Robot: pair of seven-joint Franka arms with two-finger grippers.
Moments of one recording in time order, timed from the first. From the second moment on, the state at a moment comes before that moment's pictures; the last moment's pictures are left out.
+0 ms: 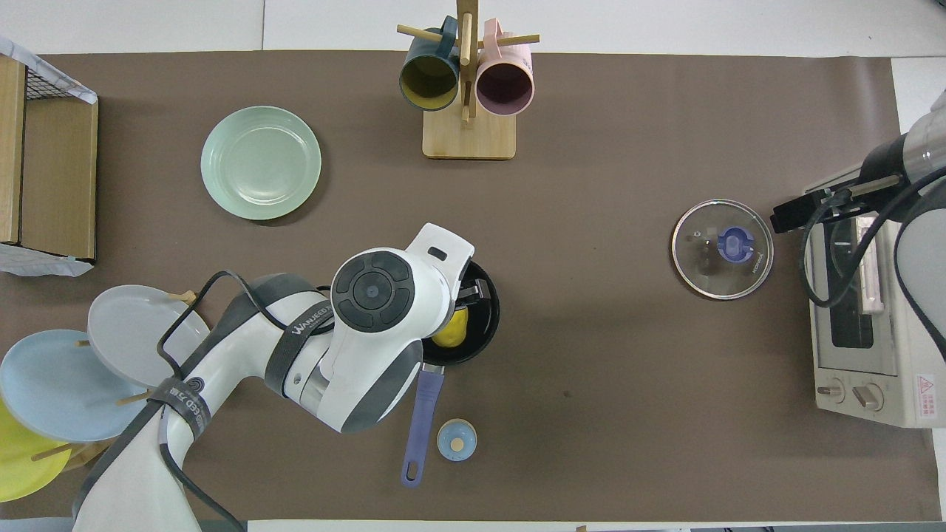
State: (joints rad) left arm -0.62 0.16 -0.10 -2.02 -0.09 2.25 -0.86; right arm 0.05 0.03 -0.04 -1.62 0.03 1.61 -0.18
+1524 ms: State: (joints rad) left arm -0.65 0.24 -0.09 -2.04 -0.09 2.31 -0.77; right arm 0.04 0.00 -0.05 -1.65 -0.03 1.59 -0.14
